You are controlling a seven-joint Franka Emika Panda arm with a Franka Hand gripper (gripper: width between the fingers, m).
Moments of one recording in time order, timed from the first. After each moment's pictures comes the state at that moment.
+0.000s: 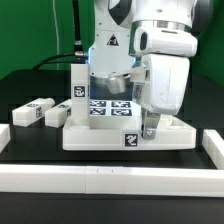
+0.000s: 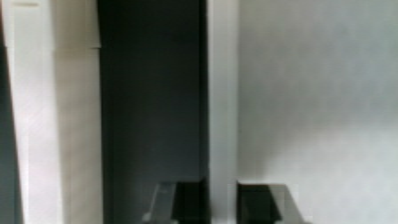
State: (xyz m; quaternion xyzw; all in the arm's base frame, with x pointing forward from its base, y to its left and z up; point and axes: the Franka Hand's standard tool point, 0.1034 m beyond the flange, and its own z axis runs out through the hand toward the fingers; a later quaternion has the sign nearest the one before) arm 0.589 0.019 0.044 0.67 0.73 0.05 0.13
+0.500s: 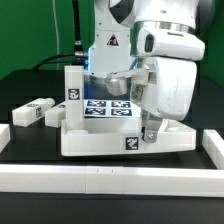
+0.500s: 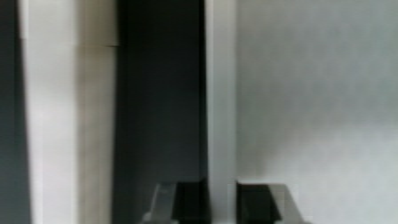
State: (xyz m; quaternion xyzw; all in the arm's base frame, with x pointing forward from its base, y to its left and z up) arm 0.609 0.023 0.046 0.68 0.72 0.04 0.13
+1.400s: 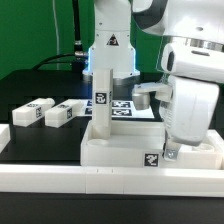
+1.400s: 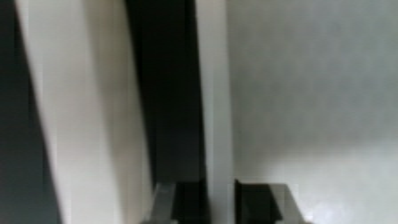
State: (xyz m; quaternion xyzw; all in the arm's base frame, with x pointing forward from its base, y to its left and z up) arm 0.635 0.049 0.032 0.72 0.68 0.02 0.12
